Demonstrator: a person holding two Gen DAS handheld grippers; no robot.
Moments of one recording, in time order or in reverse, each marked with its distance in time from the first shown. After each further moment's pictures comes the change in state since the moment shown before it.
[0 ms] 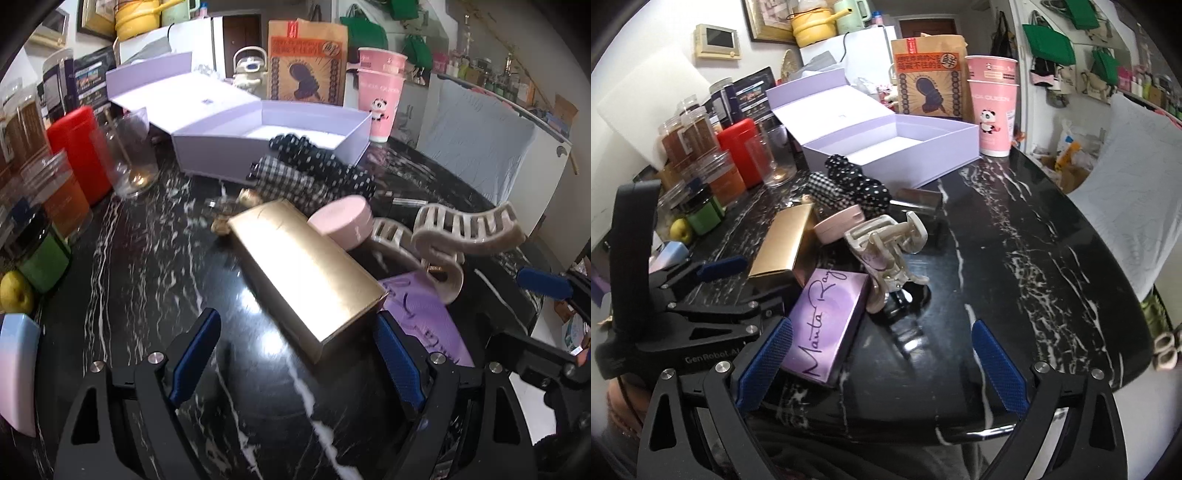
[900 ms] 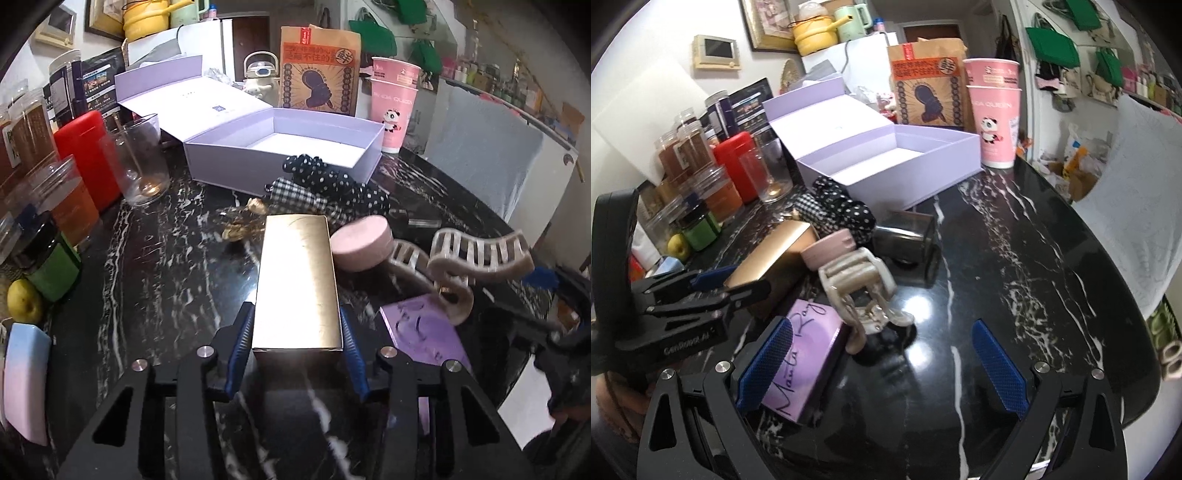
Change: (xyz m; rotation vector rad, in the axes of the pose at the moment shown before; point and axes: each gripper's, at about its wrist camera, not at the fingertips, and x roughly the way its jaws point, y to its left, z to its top) left arm 0.001 0.013 0.011 -0.011 0.003 0.032; right arm 0.016 -0.017 0.019 -0.011 -0.035 0.050
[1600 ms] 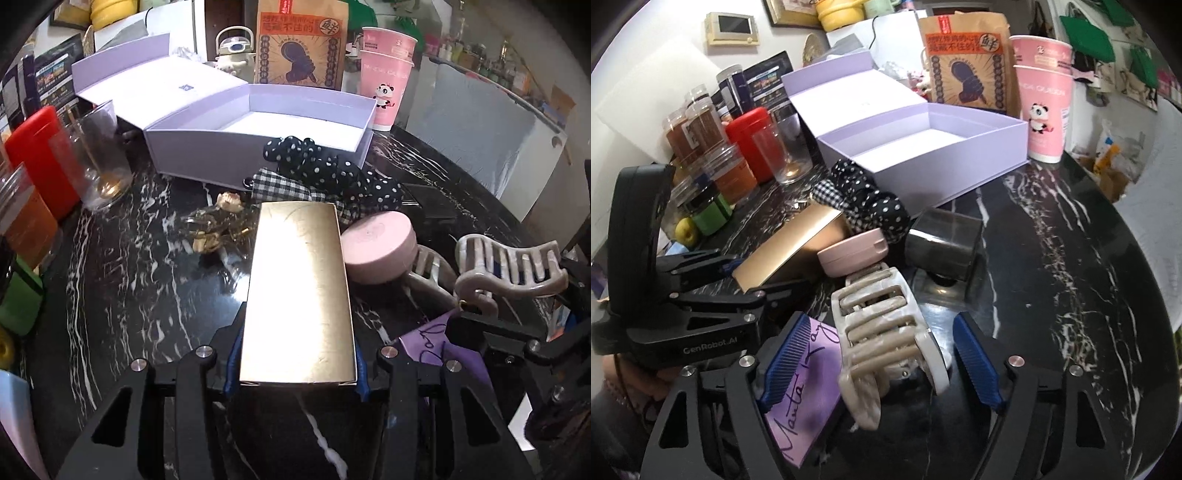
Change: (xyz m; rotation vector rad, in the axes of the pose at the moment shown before) left arm 0.045 -0.002 0.021 0.057 0.087 -0.082; right arm 0.044 0.005 0.019 -0.055 0.096 0.095
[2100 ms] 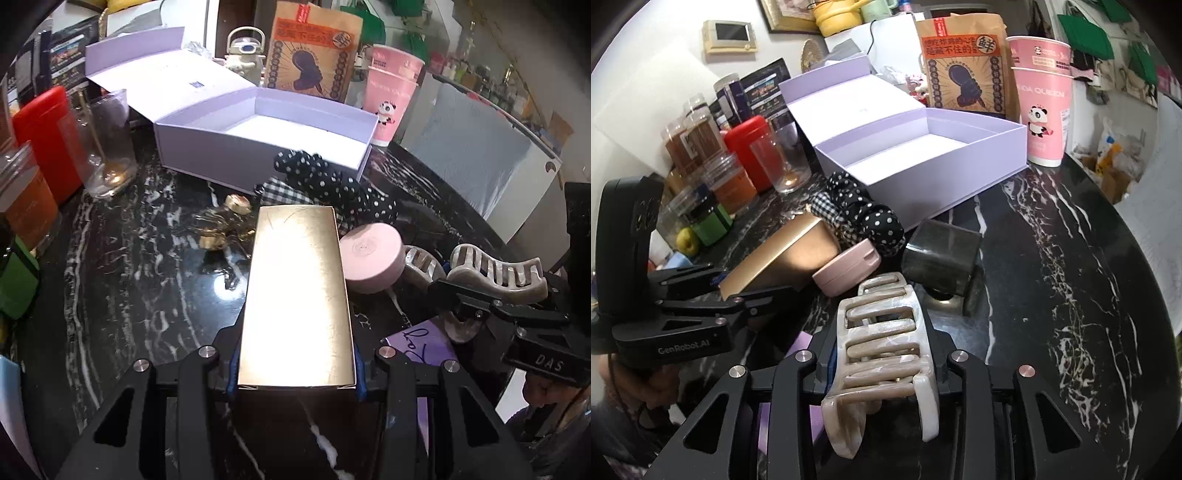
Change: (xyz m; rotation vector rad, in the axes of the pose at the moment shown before) left arm -0.016 0.018 -0.001 -0.092 -0.013 -0.078; right arm -0.004 -0.007 0.007 0.021 -0.024 0.015
